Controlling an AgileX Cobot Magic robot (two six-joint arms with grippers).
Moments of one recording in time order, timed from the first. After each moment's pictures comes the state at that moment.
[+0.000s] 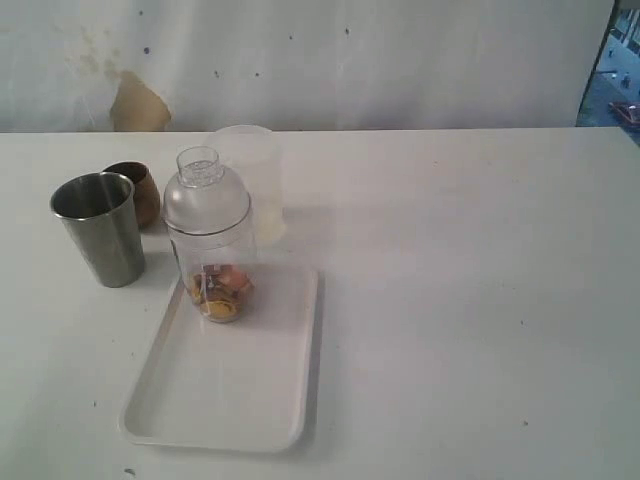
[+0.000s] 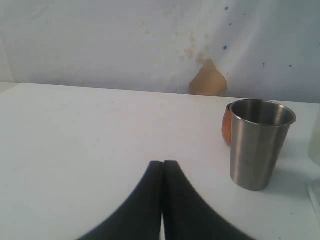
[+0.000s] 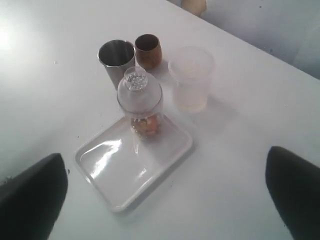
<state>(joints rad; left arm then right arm) 0.15 0.00 -0.01 -0.05 0.21 0.03 0.38 1.14 -1.58 0.41 1.20 -0.38</state>
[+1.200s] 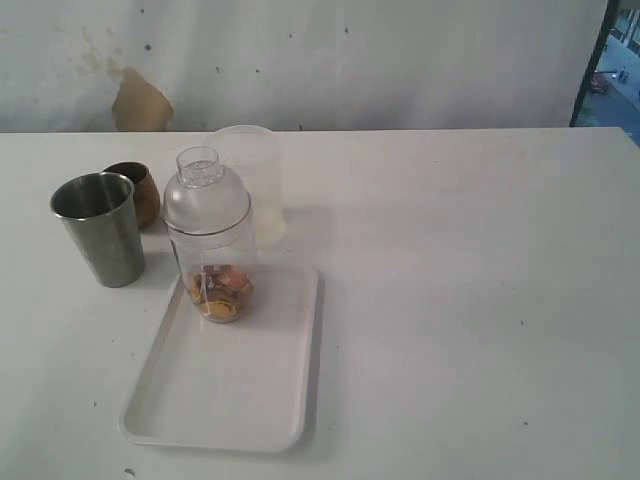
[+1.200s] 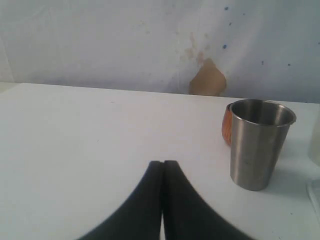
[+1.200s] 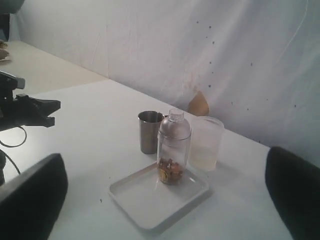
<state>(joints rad) 0.15 0.00 -0.01 -0.05 0.21 0.03 0.38 0.02 -0.96 0.47 1.11 -0.34</state>
